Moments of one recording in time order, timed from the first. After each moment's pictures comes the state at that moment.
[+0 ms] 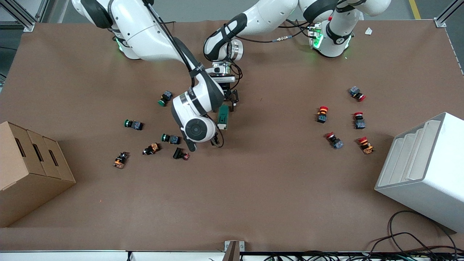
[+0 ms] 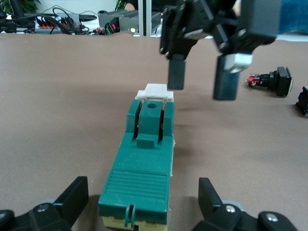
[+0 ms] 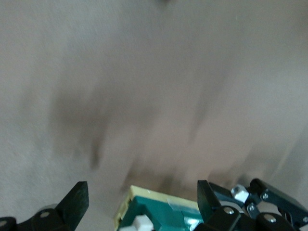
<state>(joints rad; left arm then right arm) -0.94 0.92 -0.40 -1.76 1.79 1.86 -2.57 0.70 0.80 -0.07 -1.43 0.31 1.93 1.65</state>
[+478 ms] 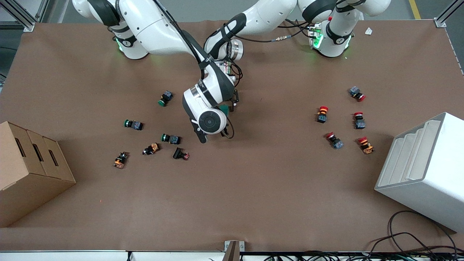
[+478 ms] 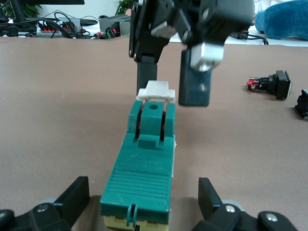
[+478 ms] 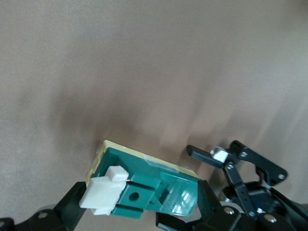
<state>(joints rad) -0.95 0.93 -0.40 -1.76 1.80 1.85 -2.58 0.75 0.80 -0.08 -1.38 0.34 1.84 1.67</state>
